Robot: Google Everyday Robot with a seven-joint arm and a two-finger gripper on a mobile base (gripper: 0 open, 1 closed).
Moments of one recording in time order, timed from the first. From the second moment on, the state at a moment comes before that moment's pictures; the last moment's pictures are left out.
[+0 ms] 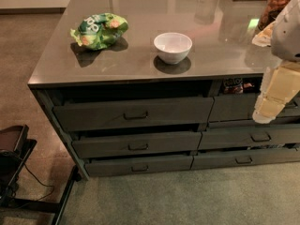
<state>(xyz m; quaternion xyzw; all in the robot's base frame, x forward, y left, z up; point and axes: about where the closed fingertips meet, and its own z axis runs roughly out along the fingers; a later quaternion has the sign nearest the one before) 0.438 -0.217 0.977 -0.60 0.78 -0.03 0.16</state>
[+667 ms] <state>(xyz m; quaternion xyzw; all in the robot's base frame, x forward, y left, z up) 0.439 -0.216 0.976 -0.60 0.78 -0.04 0.17</state>
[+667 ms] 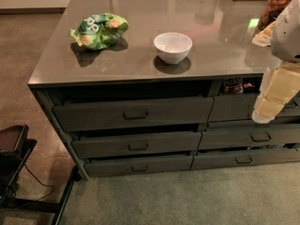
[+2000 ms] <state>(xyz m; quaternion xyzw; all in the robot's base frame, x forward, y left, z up) 0.509 -0.108 0.756 -0.63 0.74 0.05 0.24</state>
